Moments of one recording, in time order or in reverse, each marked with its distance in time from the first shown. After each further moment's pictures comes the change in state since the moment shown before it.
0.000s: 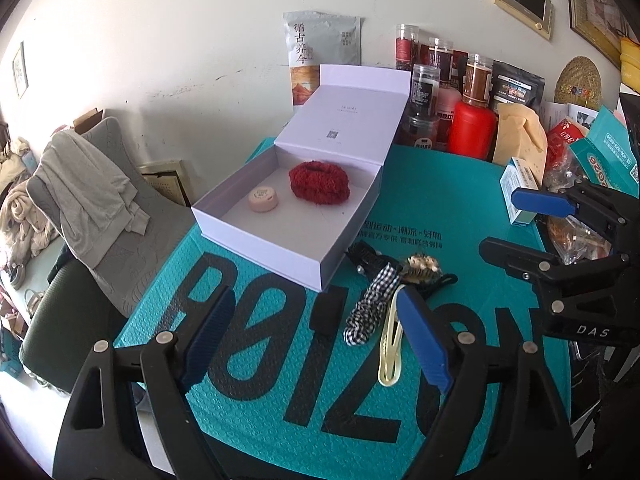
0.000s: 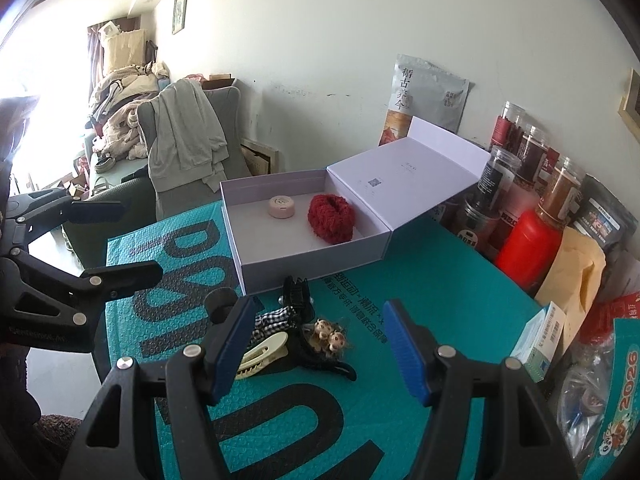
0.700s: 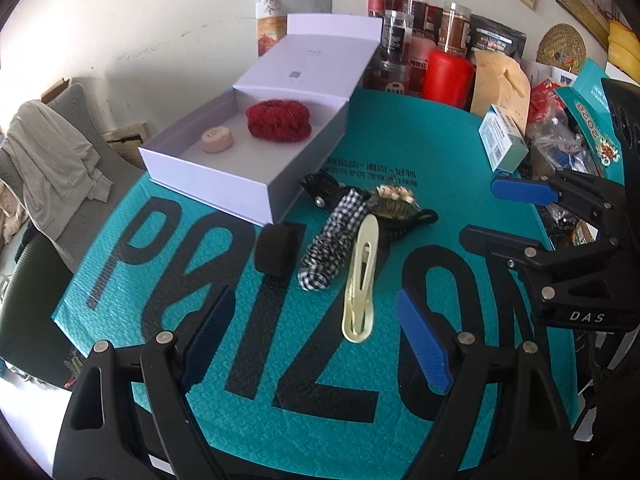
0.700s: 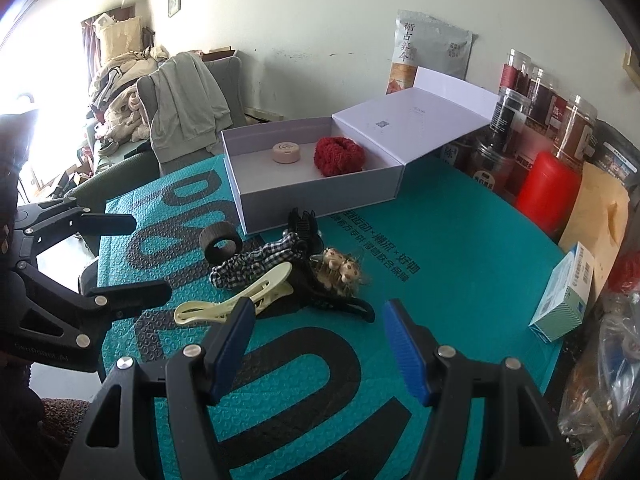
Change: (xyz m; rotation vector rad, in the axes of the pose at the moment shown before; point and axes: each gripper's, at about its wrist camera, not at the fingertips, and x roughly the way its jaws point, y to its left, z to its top) left arm 0.056 -0.024 -0.061 0.017 0.111 -0.116; right arm 0.036 -0.004 -0.058 0.039 0.097 0.048
